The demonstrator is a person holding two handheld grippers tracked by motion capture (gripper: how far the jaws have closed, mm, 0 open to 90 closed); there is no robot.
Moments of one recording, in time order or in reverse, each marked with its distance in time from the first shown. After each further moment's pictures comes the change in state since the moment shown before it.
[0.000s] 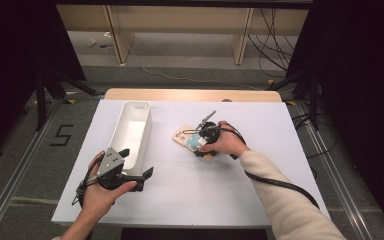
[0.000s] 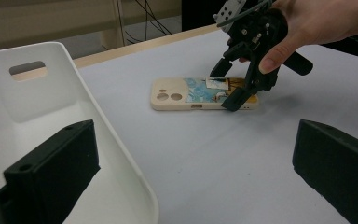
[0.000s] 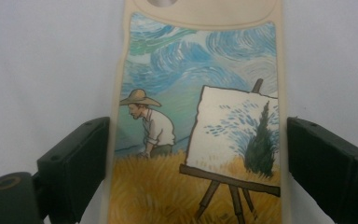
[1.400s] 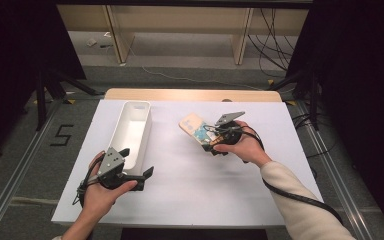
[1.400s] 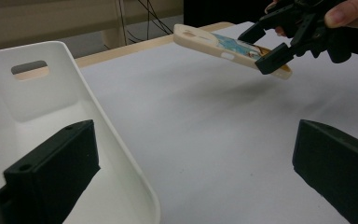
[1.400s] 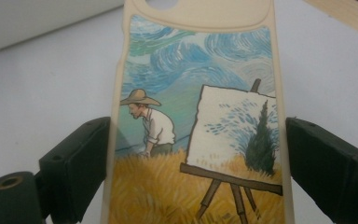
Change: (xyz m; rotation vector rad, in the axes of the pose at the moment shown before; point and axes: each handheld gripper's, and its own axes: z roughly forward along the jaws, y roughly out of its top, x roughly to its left) left arm -0.001 0.000 0.002 0.006 0.008 0.002; right arm 0.004 -0.038 -0.064 -0.343 0.000 0.039
